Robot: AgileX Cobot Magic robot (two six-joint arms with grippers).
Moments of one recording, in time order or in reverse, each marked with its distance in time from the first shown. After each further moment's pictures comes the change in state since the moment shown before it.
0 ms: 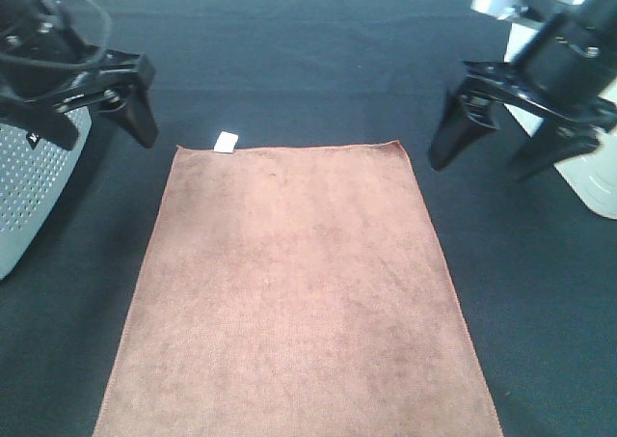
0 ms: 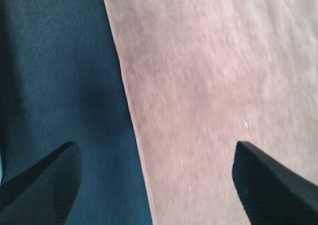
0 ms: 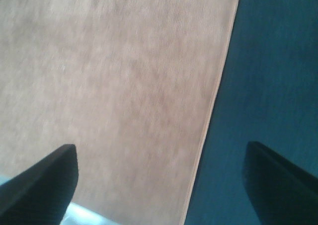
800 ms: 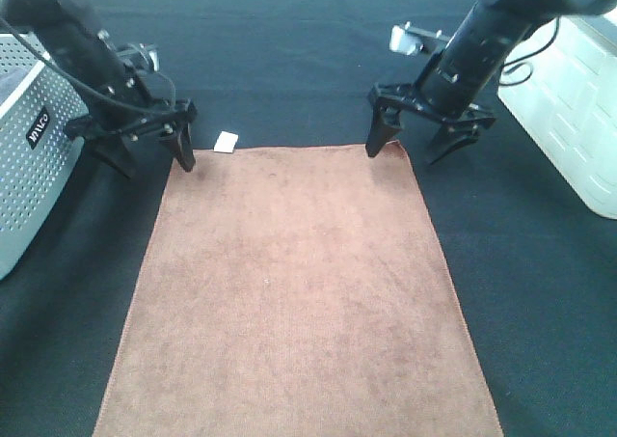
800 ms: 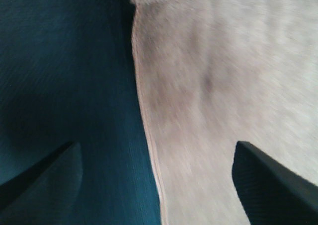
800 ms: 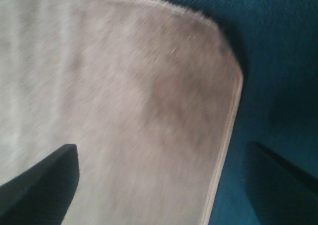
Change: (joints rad) left arm 0.109 0.648 -0.602 -0.094 0.170 0.116; right arm 0.000 0.632 -0.600 -0.004 -0.029 -0.033
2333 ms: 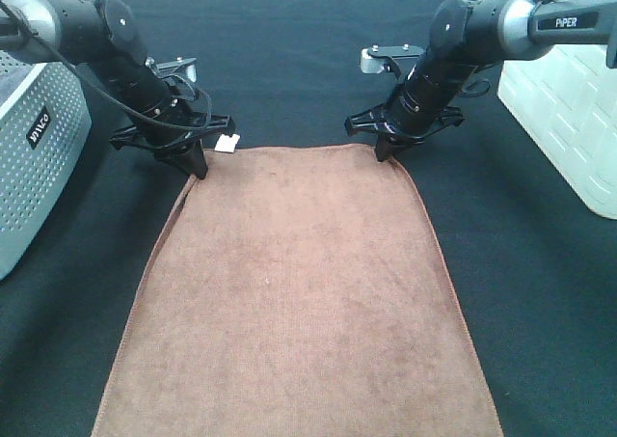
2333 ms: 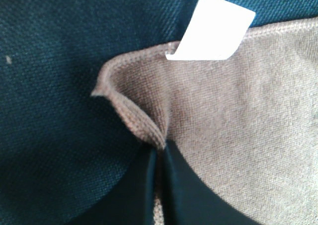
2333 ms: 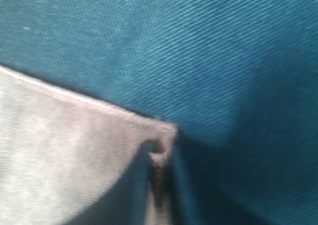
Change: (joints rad) left arm -0.076 0.073 -0.021 -0.018 -0.178 -0.009; right arm 0.073 0.130 -0.056 -0.173 -0.285 0.025
